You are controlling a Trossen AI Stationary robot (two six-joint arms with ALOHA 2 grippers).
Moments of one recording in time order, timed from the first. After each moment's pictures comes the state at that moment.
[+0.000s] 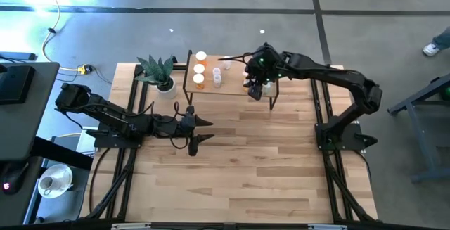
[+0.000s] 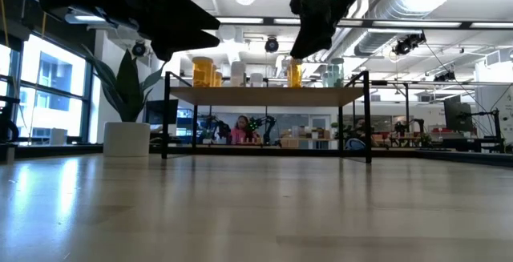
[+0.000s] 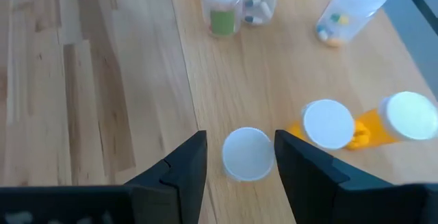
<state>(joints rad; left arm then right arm) -0.09 1.26 0.48 0.51 -0.32 -0.18 -0.45 1.56 1.42 -0.71 -0.13 -0.13</state>
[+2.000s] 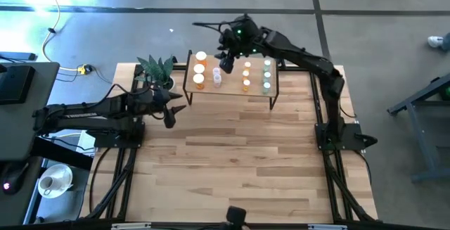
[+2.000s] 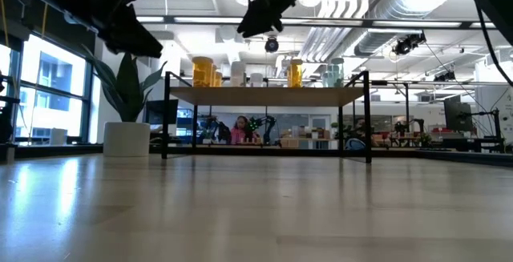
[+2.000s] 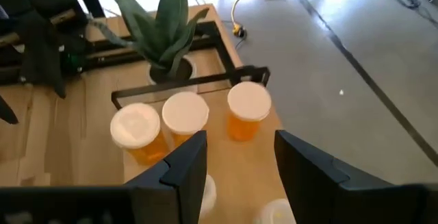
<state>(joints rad) 0.31 0.65 0.48 -0.28 -0.22 -0.05 -0.48 1.99 2.13 -0.73 -0.13 -0.17</state>
